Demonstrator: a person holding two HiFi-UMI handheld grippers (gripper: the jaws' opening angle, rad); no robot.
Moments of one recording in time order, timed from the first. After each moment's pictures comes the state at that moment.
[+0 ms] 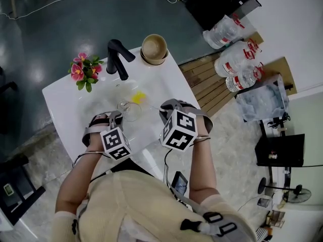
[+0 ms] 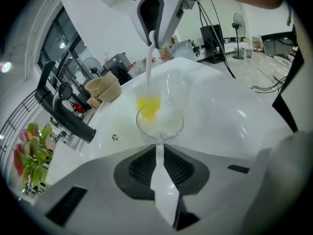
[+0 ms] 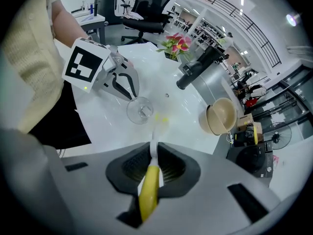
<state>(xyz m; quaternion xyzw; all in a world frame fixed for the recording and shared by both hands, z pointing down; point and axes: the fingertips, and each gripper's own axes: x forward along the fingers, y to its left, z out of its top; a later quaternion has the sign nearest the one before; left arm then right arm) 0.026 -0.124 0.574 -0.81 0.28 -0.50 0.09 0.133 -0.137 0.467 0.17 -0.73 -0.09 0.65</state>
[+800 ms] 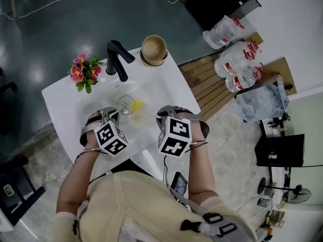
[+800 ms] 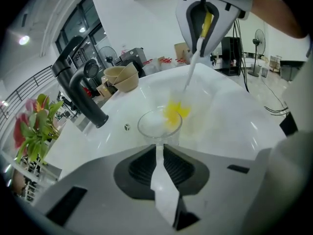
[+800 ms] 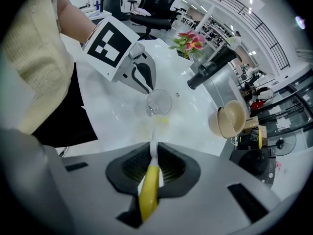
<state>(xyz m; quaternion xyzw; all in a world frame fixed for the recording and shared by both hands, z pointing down) 0.005 -0.144 0.562 -0.81 0.34 -0.47 0.01 0.126 -0.117 0.478 0.14 -0.72 -0.09 0.67</state>
